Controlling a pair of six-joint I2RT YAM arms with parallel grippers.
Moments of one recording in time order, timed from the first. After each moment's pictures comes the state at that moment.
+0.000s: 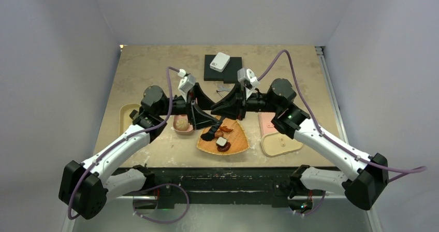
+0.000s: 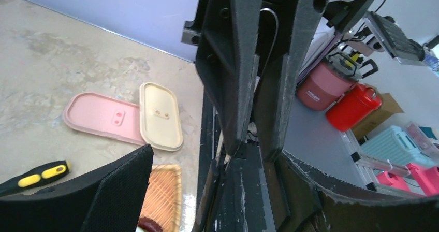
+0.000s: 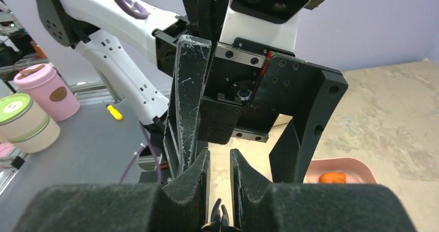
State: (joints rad) left arm -0.51 1.08 0.73 0.49 1.02 -0.55; right arm 0.73 1.13 0.97 0.28 -0.79 0.23
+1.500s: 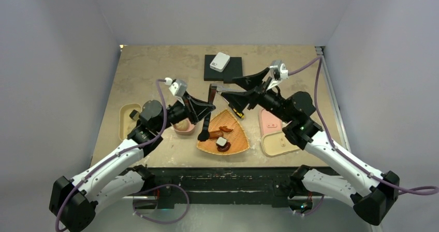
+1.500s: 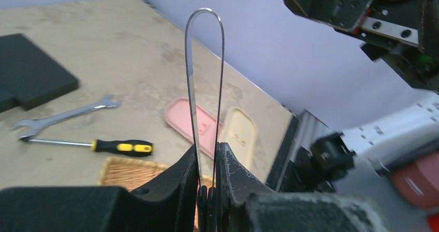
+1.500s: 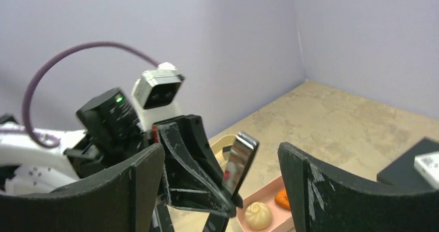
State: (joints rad) left arm -0.62 0.91 0.62 0.37 0.46 -0.47; right arm 0.70 0.95 0.85 0.43 -0.31 0.42
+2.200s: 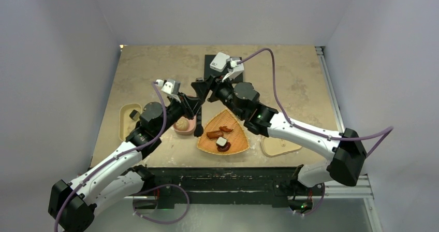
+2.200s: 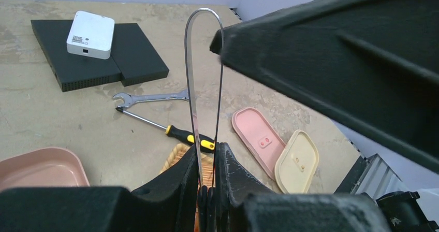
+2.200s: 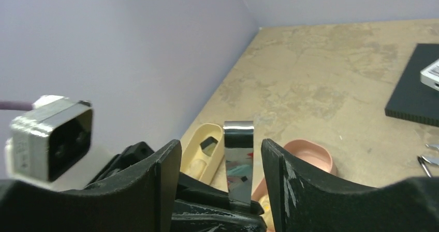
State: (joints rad) left arm -0.62 0.85 0.58 0.27 0.07 -0.43; right arm 0.97 1.38 1.09 0.36 0.23 0.57
